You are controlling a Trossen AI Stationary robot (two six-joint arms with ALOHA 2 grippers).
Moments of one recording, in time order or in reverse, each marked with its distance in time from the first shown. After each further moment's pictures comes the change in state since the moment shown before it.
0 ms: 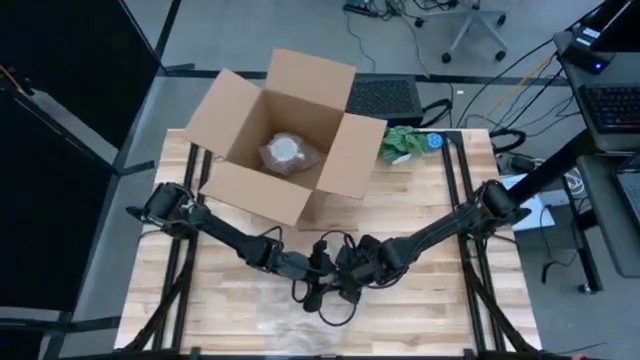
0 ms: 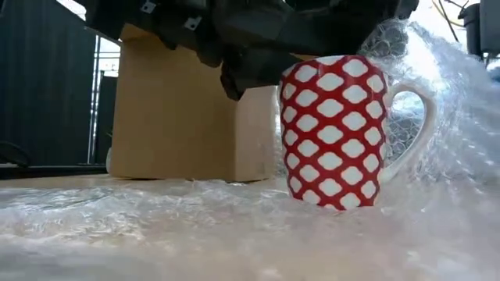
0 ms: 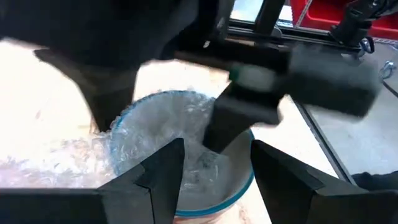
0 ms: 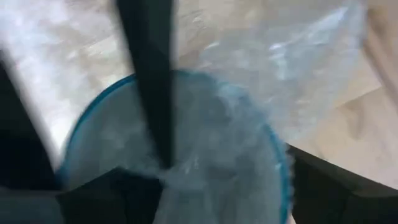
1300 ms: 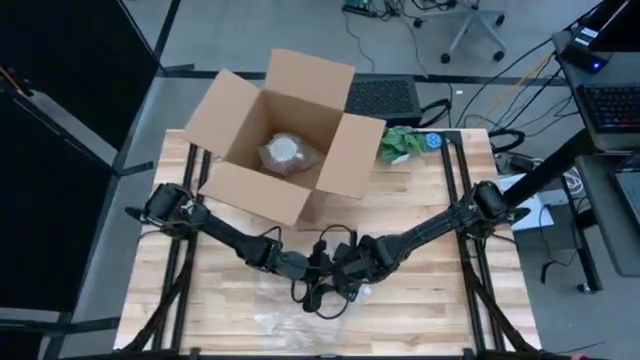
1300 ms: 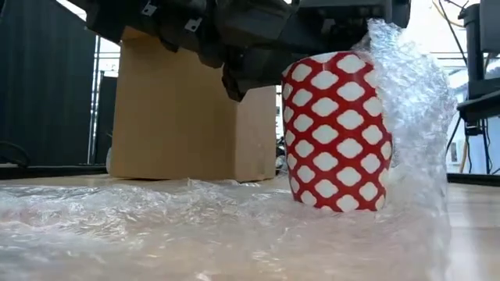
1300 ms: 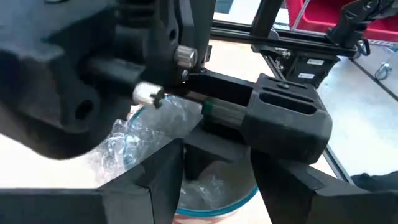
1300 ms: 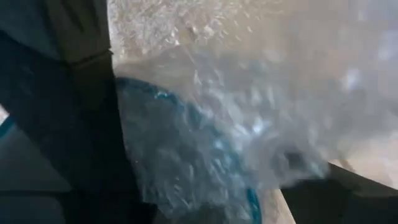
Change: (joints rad) left arm 0.000 0.004 -0.006 0.031 0.008 0.013; right arm -0.048 0.132 0.008 -0.033 -0.076 0.031
